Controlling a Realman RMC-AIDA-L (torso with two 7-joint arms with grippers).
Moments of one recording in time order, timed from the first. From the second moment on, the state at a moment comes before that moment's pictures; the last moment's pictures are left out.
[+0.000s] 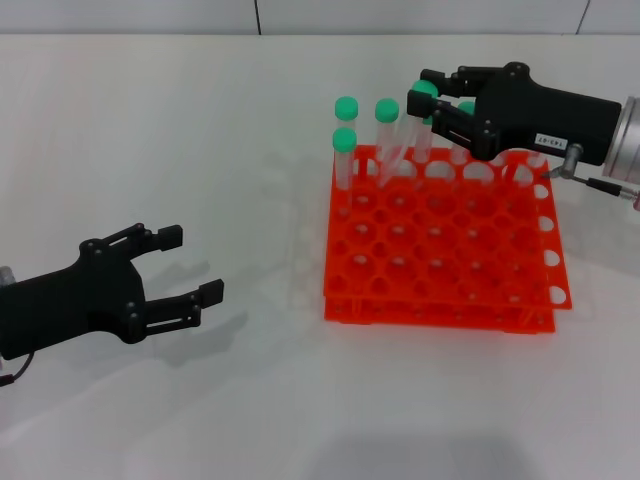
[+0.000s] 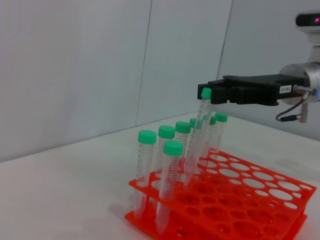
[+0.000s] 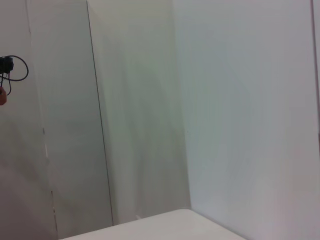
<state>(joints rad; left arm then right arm) -0.08 -2.08 1.07 0.97 1.63 1.46 -1.34 0.68 2.01 -1.00 -0.40 -1.42 -1.35 1.08</state>
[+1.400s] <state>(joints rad) -0.12 -2.08 1.06 0.90 1.63 1.46 -1.33 0.71 2.03 -1.22 -0.45 -1.41 -1.23 1.12</state>
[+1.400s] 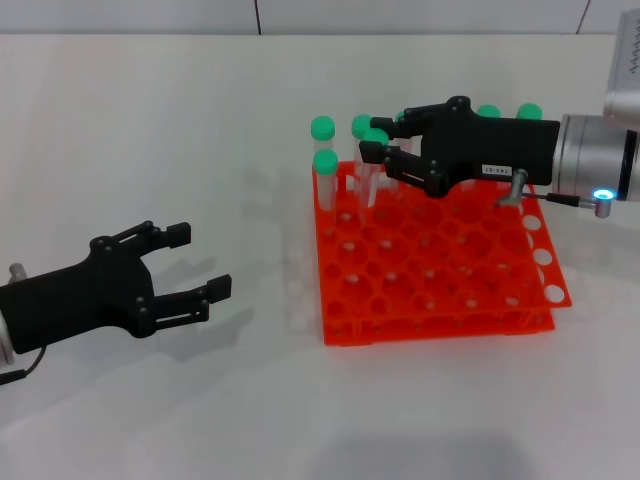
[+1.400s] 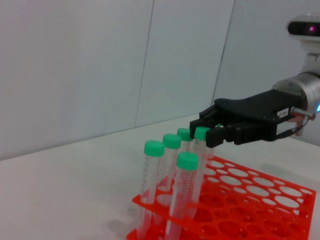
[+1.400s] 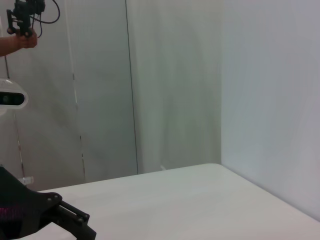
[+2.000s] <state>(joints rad) -0.15 -2.08 1.06 0.89 1.63 1.46 -1.33 0.71 2.03 -1.25 -0.40 -1.35 -1.22 1.07</state>
